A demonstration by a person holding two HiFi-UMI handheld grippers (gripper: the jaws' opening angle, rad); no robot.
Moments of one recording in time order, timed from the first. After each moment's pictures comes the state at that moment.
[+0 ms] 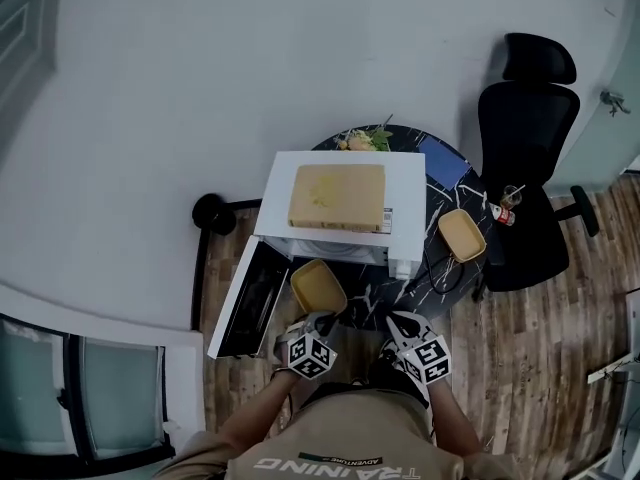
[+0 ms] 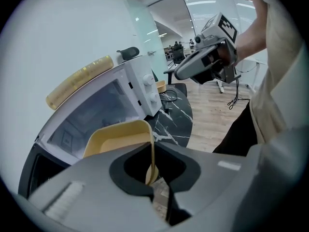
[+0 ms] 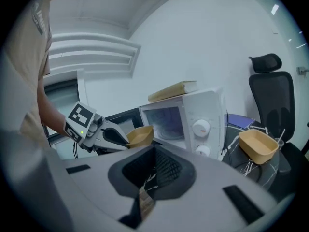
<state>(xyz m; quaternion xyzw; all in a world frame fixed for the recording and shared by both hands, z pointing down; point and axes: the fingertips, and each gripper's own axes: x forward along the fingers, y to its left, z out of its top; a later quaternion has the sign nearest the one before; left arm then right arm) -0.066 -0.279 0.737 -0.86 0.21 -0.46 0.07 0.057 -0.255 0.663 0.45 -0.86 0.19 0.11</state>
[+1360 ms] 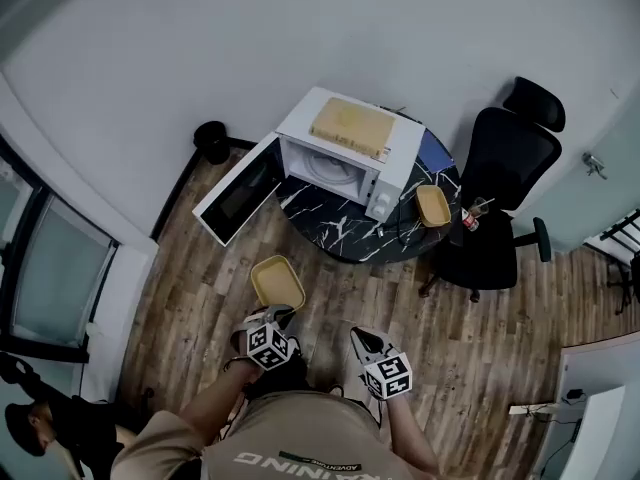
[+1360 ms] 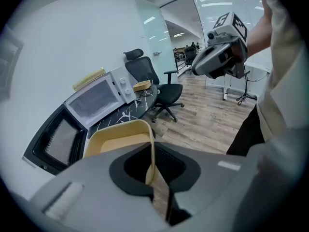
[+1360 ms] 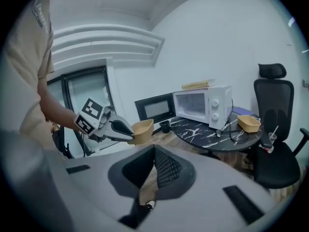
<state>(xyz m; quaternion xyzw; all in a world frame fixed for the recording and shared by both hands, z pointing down) -0.101 -0.009 0.744 -0.84 0.29 -0.45 0.00 0.041 0.025 0.664 0.37 -0.89 0.17 0.19</state>
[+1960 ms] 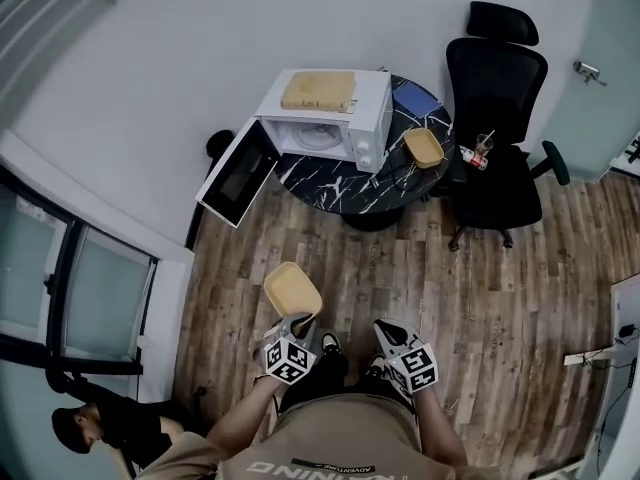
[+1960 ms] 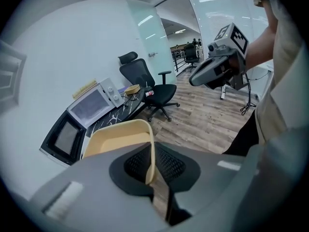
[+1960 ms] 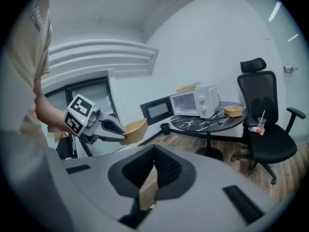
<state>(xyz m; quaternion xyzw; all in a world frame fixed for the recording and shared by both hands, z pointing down) -0.043 0.135 0.722 -0.83 0.32 -0.46 0.01 0.111 0.153 0.669 0.39 -0.89 0.19 0.13</state>
